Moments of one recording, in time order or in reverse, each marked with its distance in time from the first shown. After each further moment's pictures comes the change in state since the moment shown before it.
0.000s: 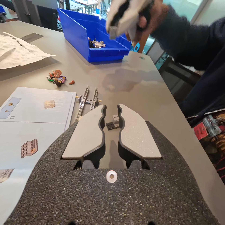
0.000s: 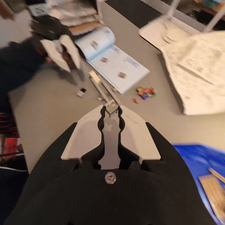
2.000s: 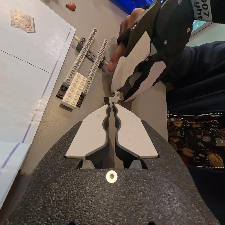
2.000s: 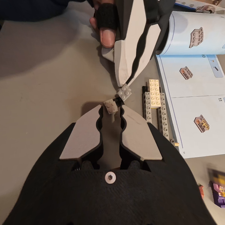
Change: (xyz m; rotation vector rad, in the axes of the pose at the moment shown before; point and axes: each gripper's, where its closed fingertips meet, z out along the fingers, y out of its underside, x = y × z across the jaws) left arm -0.003 0.056 0.010 -0.313 0.027 -0.498; right arm -0.084 0.054 0.147 -0.145 -0.337 -0.502
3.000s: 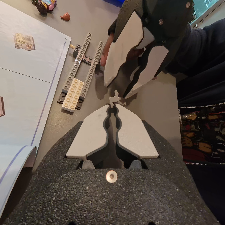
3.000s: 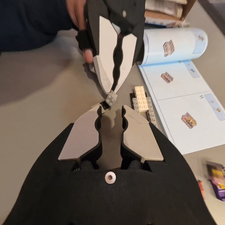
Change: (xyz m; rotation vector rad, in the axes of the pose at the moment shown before) left arm 0.002 -0.001 -0.003 -0.015 -0.069 0.158; right arm 0.015 -0.015 -0.005 0.101 0.058 0.122
